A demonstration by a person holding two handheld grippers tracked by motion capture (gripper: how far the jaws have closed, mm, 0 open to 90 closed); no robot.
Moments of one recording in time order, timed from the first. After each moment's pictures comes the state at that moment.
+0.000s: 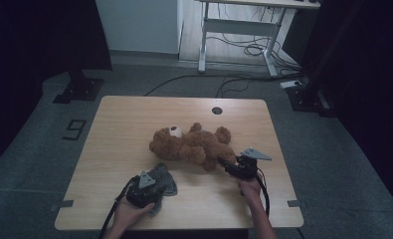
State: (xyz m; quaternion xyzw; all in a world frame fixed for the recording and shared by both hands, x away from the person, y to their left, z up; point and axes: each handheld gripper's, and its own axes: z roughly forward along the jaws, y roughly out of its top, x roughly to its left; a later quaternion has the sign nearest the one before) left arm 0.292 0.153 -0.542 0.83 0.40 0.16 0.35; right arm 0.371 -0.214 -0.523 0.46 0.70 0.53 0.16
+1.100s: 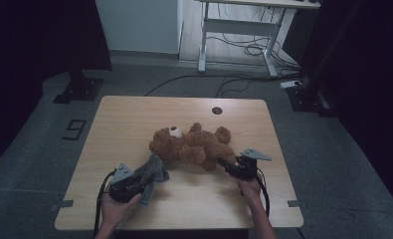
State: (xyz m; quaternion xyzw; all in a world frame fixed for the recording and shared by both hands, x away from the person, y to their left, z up) left arm 0.282 0.193 -0.492 0.76 0.42 0.15 0.48; right arm 0.371 -0.214 -0.524 0.46 0.70 0.53 0.16
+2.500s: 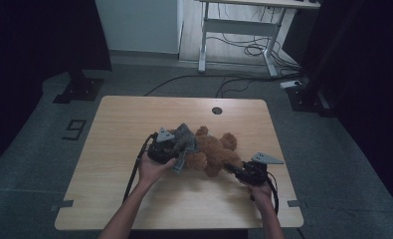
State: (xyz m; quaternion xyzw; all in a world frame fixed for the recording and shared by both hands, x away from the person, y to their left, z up) left arm 0.390 0.096 -0.461 0.80 0.39 0.16 0.43; right arm 0.355 -0.245 -0.520 0.40 0.71 0.57 0.11
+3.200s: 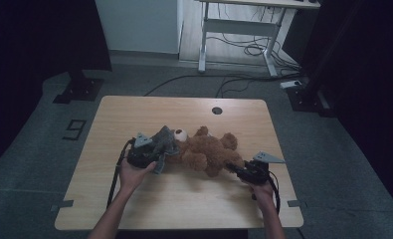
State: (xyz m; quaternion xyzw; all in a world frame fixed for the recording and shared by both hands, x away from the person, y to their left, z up) left arm 0.377 0.159 -0.471 0.77 0.44 0.19 0.43; right arm 0.358 -0.251 -0.522 0.41 0.71 0.57 0.11
